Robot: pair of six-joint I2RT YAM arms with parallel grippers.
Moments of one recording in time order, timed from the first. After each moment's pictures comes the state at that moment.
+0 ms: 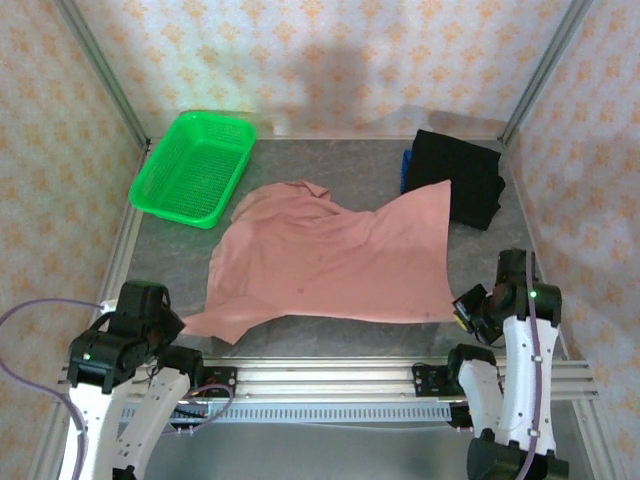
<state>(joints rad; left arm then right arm) -0.11 0.44 0.95 -1.63 -0.19 -0.96 -0.26 0.70 0.88 -1.56 -0.25 0.72</state>
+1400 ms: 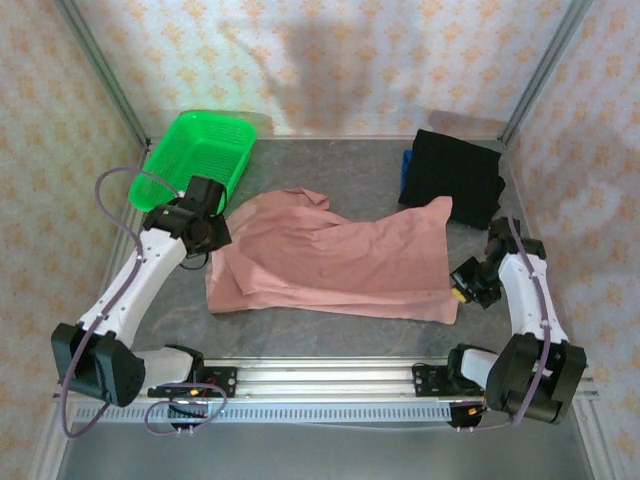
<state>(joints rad) -0.20 1.27 1.16 -1.05 -0.21 -0.57 -0.26 1.16 0.84 -1.19 -0.22 0.66</state>
